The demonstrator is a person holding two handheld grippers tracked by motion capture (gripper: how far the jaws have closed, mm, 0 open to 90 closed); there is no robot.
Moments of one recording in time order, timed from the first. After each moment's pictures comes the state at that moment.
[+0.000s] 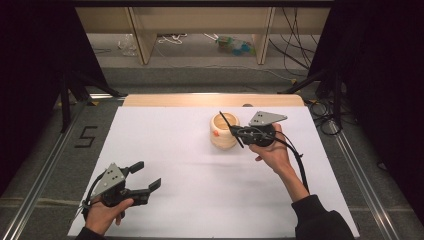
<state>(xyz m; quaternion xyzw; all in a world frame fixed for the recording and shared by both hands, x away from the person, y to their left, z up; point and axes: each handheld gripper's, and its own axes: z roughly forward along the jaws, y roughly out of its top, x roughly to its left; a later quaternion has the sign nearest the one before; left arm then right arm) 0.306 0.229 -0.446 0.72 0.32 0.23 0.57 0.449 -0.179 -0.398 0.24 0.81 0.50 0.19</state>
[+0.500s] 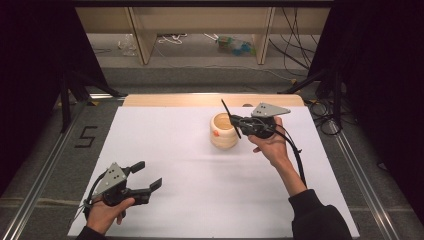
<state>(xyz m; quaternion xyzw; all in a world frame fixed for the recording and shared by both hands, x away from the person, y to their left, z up) 0.307 0.225 -0.448 0.71 0.34 0.22 0.57 0.464 -0.179 -0.386 0.26 0.77 0.54 0.20</state>
